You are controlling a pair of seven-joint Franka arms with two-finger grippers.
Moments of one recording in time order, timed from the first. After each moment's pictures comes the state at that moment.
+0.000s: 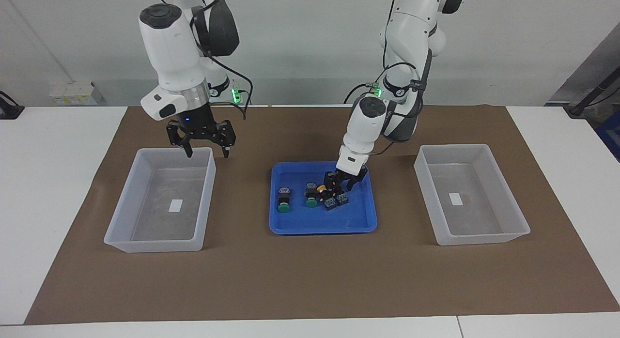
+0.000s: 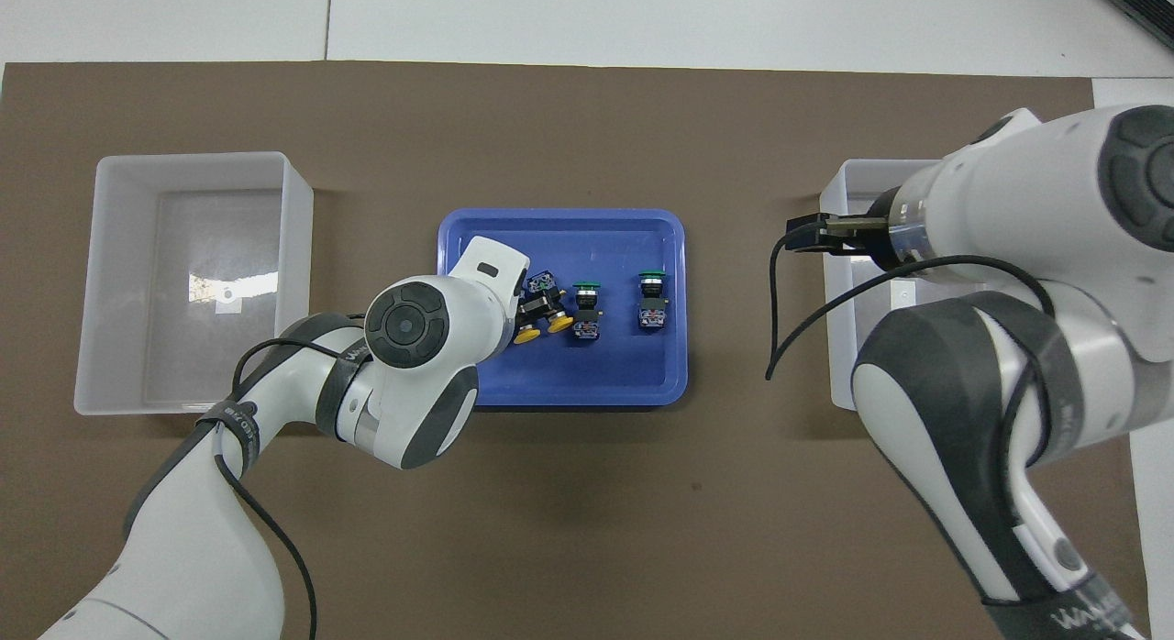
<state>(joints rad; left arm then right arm) -0.39 0.32 -0.19 -2.06 -0.03 2.59 -0.82 0.29 0.07 -0.04 -1.78 -0.02 2.02 0.33</state>
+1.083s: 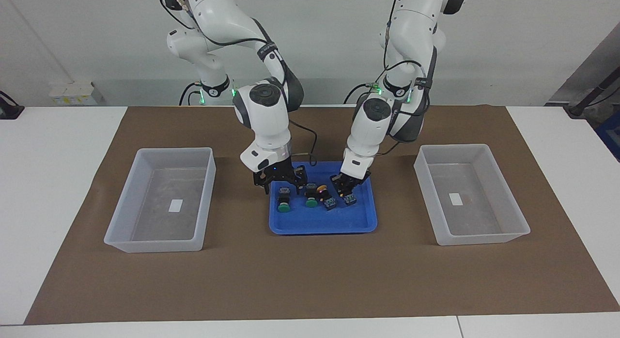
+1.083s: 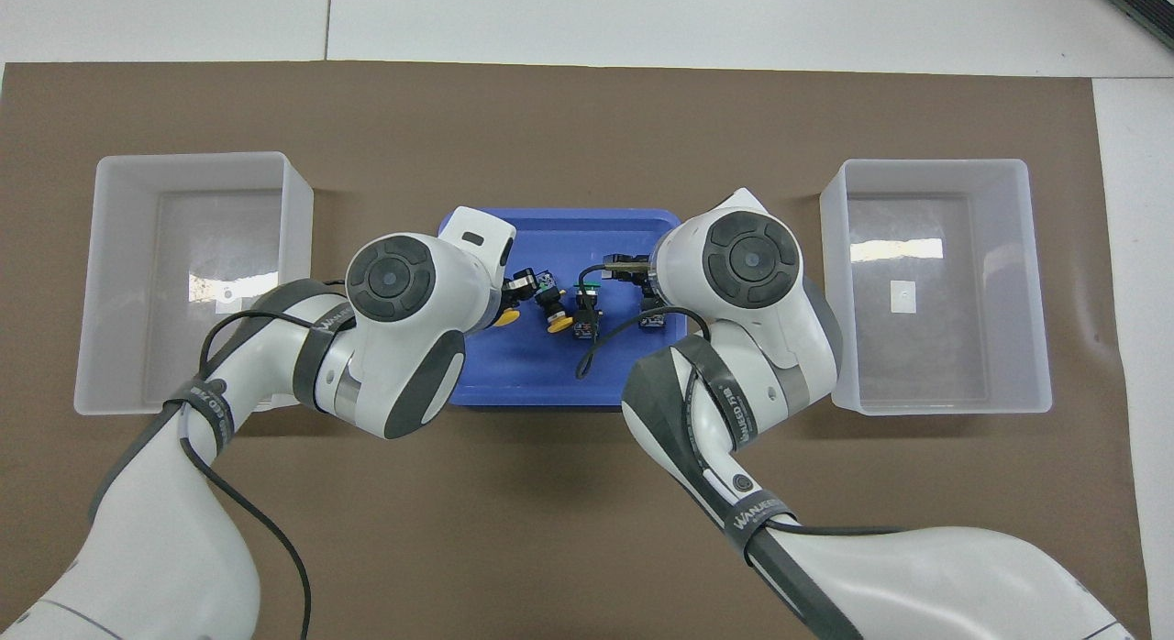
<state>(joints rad) -0.36 0.31 -0.16 -1.92 -0.03 2.39 -0.82 0.50 0.34 -0.04 -1.84 -0.02 2.37 0.58</state>
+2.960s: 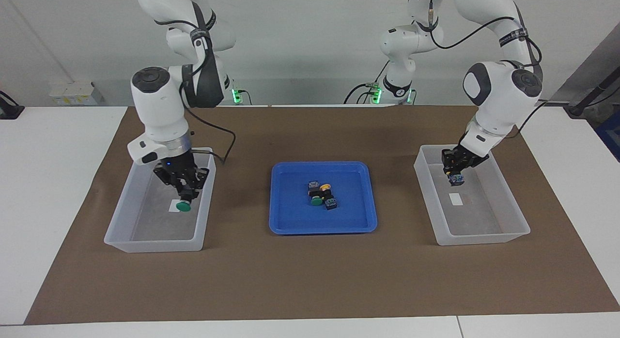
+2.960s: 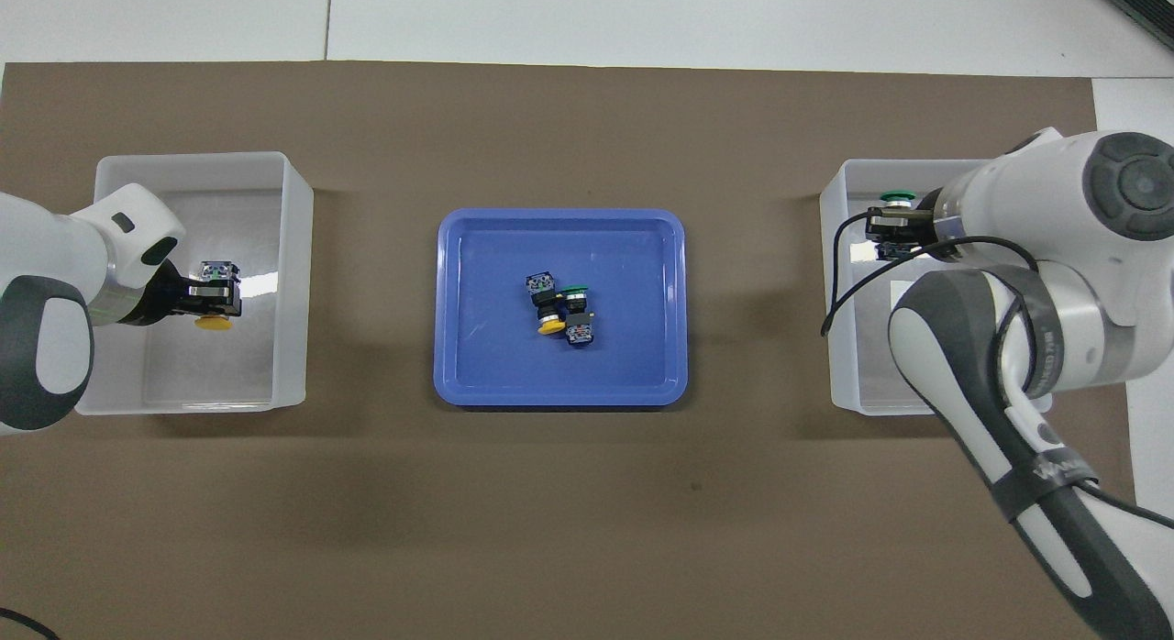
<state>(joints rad) 0.14 0.05 -0.15 -2.07 -0.07 2.14 0.08 0.11 0.16 -0.07 -1.90 -0.08 2.22 0.23</state>
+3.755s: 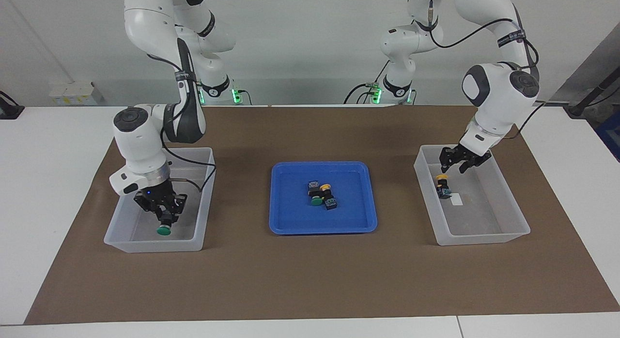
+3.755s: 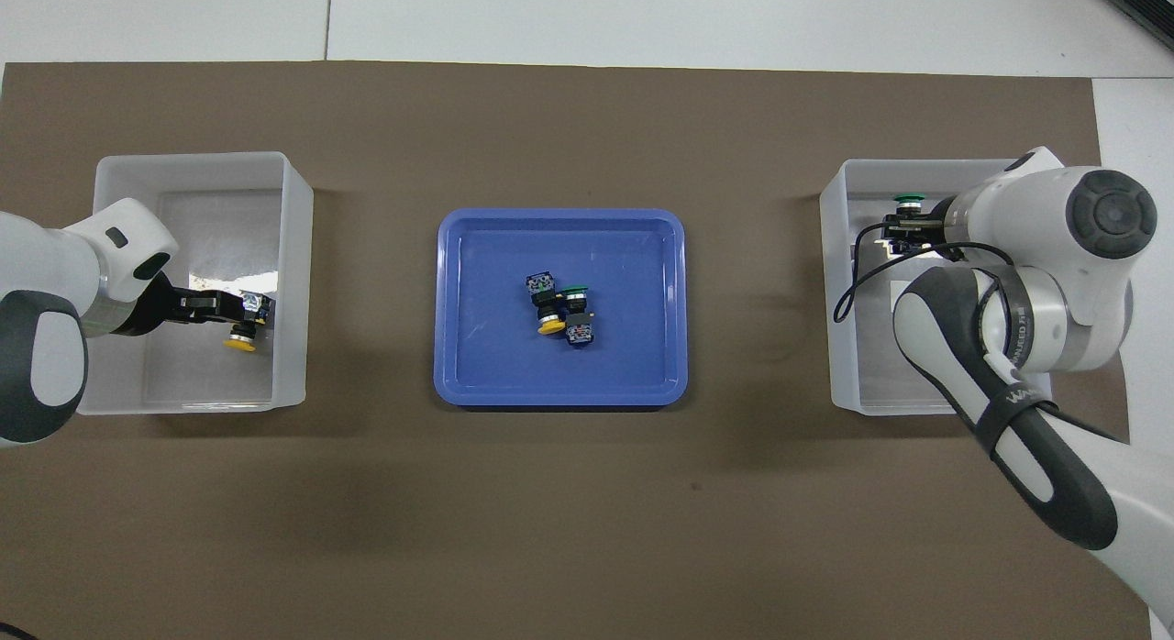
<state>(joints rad) 0.16 0.03 -0.15 -2.10 -0.07 2.15 0.12 0.03 0.31 -0.06 -1.95 -0.08 2.50 0.11</state>
